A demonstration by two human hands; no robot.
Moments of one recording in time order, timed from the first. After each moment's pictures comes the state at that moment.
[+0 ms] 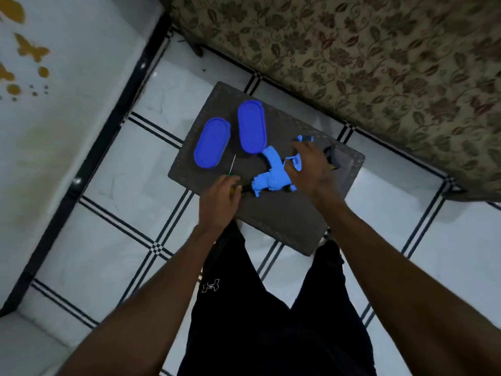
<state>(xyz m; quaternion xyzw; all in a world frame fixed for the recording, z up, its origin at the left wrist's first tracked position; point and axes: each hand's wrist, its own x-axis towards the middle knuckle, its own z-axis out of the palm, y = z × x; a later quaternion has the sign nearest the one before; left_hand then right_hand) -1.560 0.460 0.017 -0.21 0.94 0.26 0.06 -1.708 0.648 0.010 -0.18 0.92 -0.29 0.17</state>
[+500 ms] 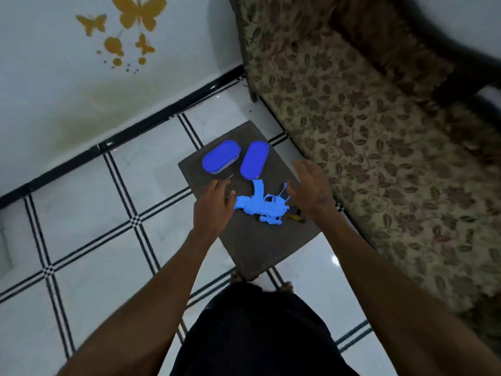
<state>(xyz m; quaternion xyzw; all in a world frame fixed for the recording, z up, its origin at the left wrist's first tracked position) -1.578 0.607 0.124 -0.43 0.87 0.20 -0.09 -1.796 0.741 0.119 -0.43 0.86 -0.20 0.18</state>
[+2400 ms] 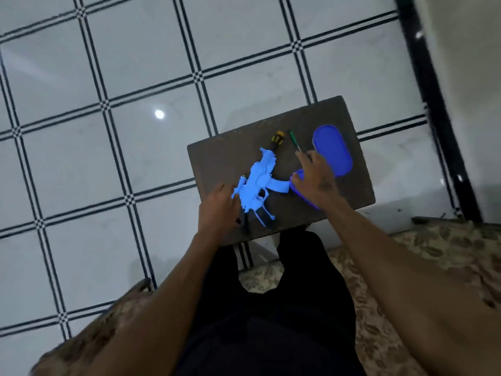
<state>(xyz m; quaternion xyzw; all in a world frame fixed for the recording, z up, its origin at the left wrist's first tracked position) -1.813 0.696 0.067 -0.95 0.10 0.26 -0.16 -1.850 0.453 0.016 -0.92 0.21 0.22 0.24</state>
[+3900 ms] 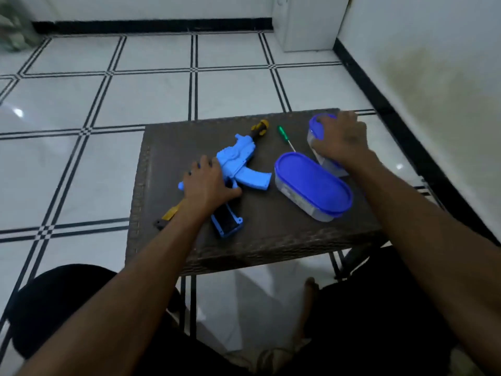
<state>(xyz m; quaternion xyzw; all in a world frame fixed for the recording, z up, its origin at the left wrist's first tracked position) -1.861 0.656 -0.218 -0.99 0.12 0.07 -0.09 -1.874 0.374 -0.157 -0.98 0.17 -0.01 0.03</state>
